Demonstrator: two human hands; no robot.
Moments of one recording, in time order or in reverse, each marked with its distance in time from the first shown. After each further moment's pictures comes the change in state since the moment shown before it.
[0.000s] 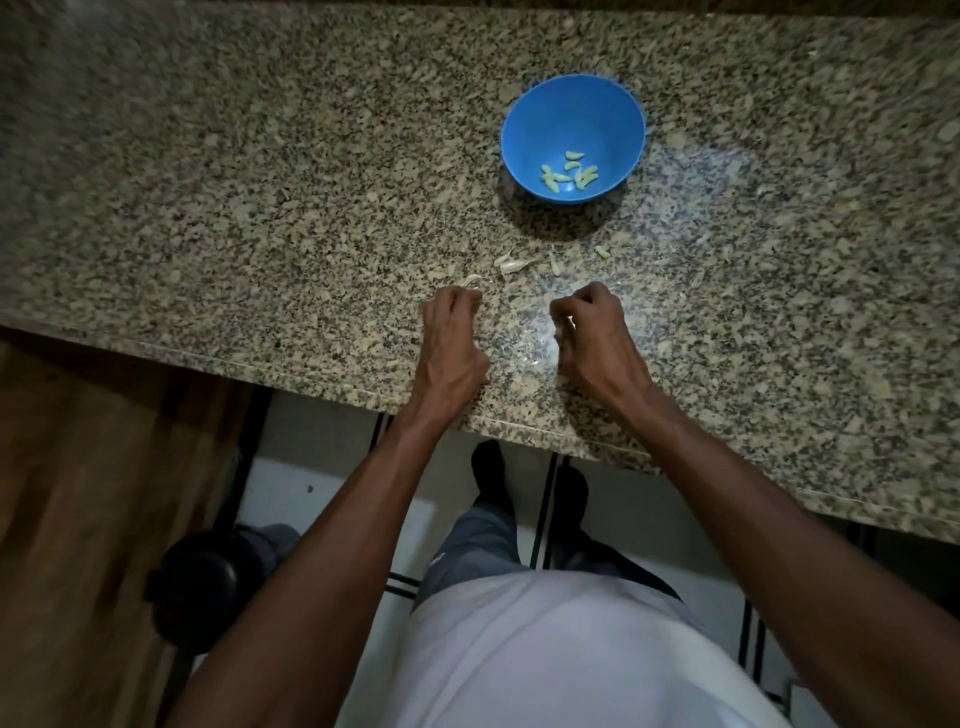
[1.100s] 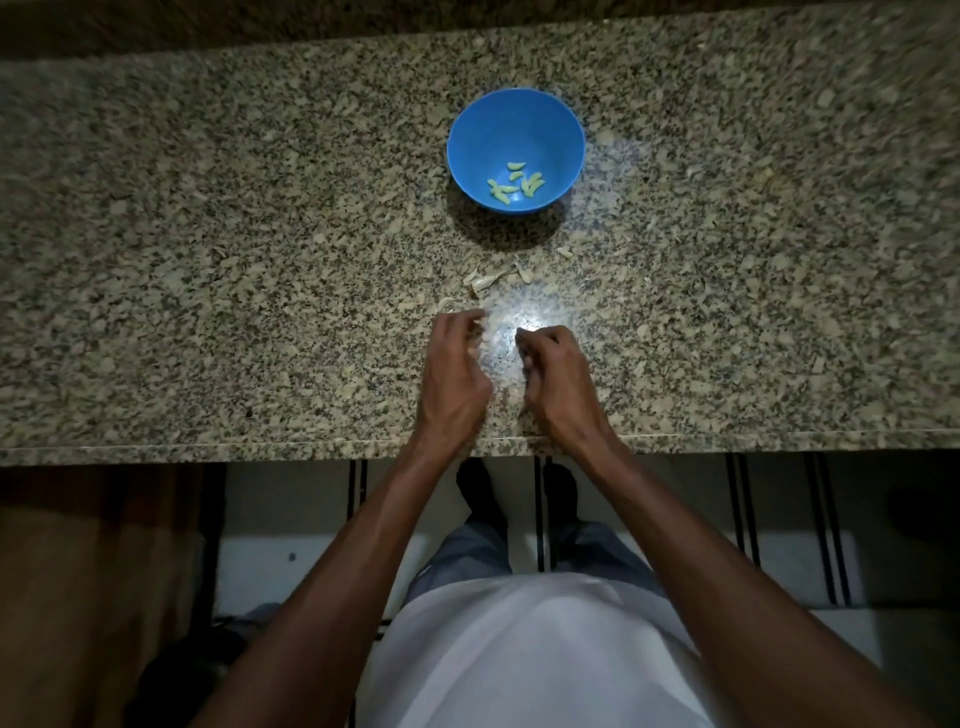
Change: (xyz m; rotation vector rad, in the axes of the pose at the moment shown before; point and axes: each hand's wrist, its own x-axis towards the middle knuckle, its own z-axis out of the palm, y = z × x) left_hand 0.002 -0.006 -0.005 -0.331 -0.089 0.132; right_hand -0.030 -0.051 0.038 0.180 0.146 0.295
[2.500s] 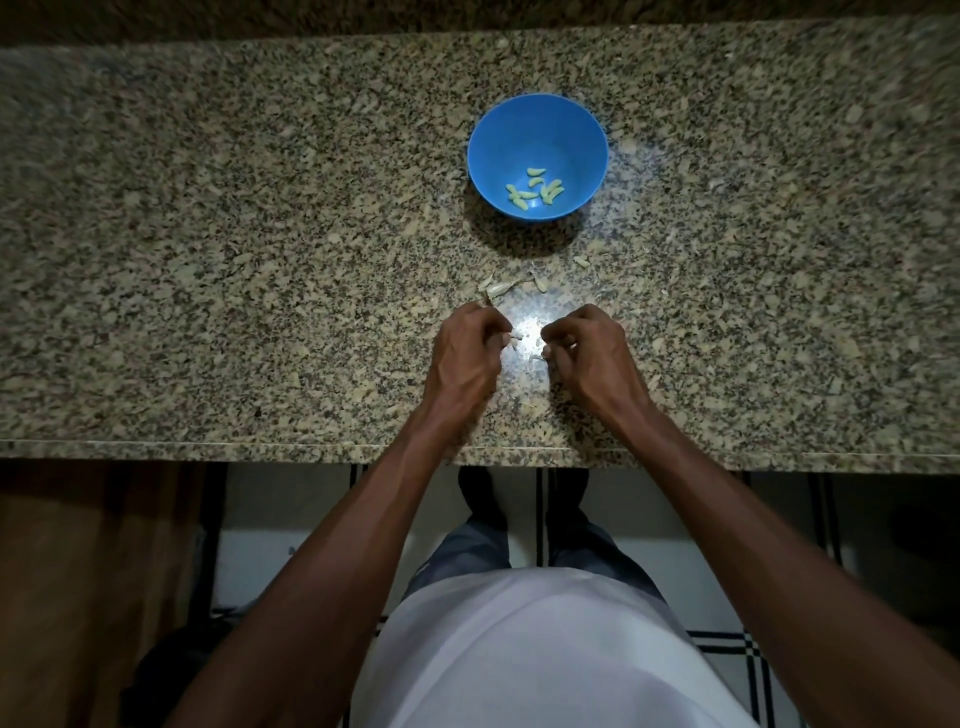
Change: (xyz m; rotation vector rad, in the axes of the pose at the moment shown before) left_hand 0.041 -0.009 0.000 0.128 -0.085 0.078; right_hand 0.037 0.011 -0.030 -0.100 -0.031 -0.077
